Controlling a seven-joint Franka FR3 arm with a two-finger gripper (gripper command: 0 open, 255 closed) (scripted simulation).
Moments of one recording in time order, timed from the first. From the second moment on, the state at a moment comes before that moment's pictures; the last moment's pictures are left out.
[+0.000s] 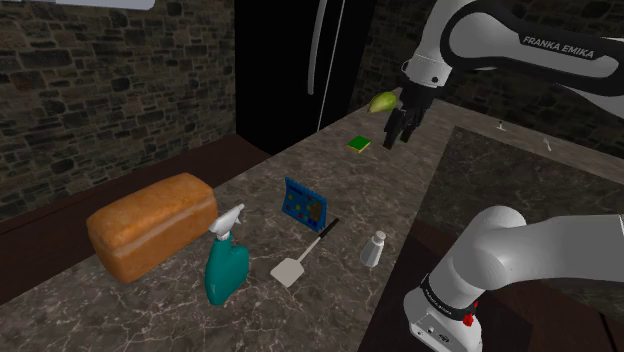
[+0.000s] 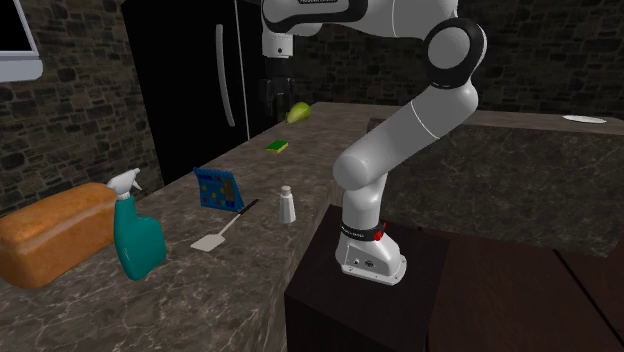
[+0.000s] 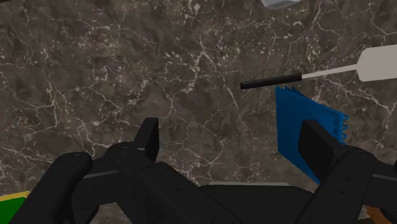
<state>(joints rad) 0.01 -0.81 -0.04 -2.38 0.02 1.57 -0.05</state>
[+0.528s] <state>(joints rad) 0.05 -0.91 0.01 -2.57 0.07 1.63 -0.02</state>
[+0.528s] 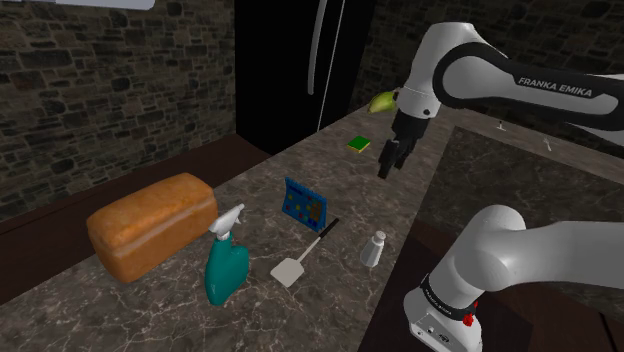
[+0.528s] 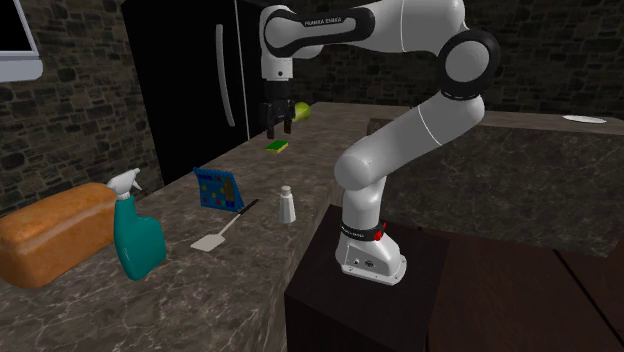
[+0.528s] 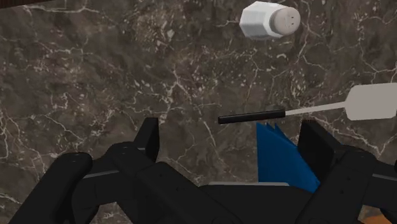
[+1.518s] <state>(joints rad) 0.20 -1.03 0.16 -2.93 0.25 1.81 0.05</state>
